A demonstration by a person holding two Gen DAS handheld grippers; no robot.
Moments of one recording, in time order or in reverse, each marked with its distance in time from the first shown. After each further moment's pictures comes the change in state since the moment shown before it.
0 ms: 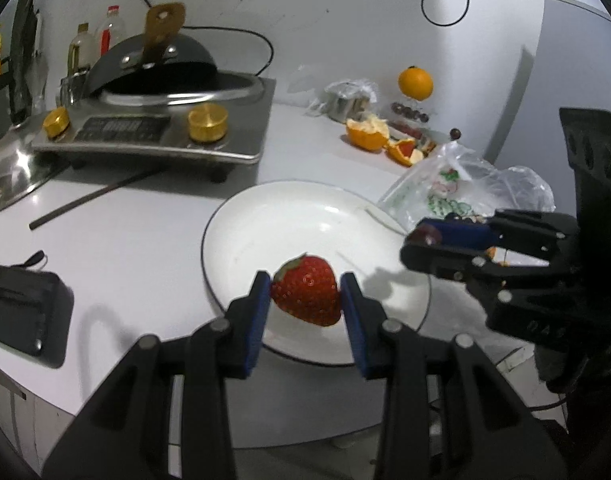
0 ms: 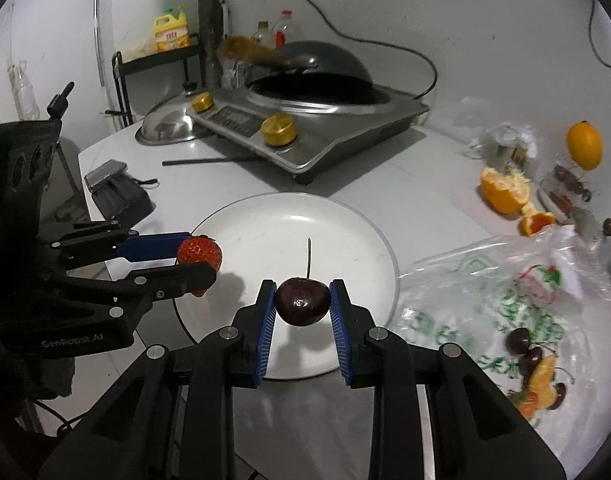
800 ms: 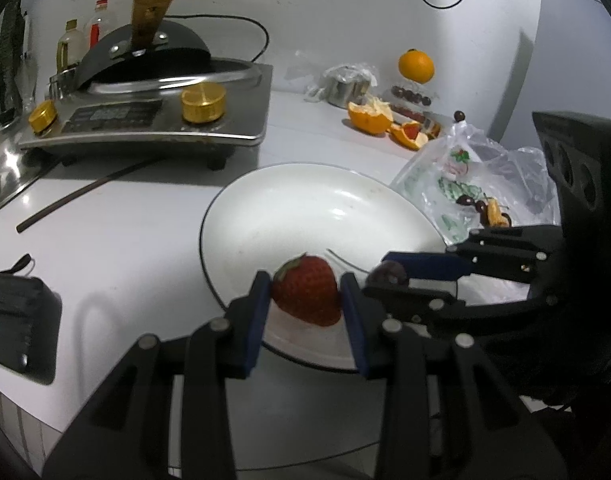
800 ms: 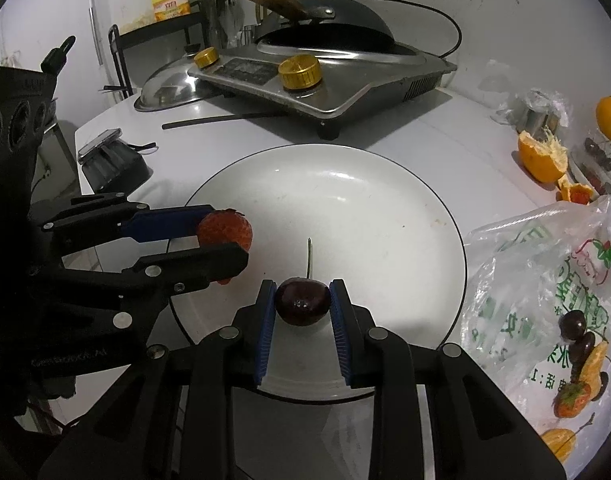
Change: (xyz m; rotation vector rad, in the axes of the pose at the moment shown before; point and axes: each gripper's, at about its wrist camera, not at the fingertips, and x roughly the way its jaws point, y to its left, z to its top) left arm 0.023 0.008 -0.001 0.043 0.038 -0.002; right arm 0.045 0.015 -0.010 0.018 0.104 0.035
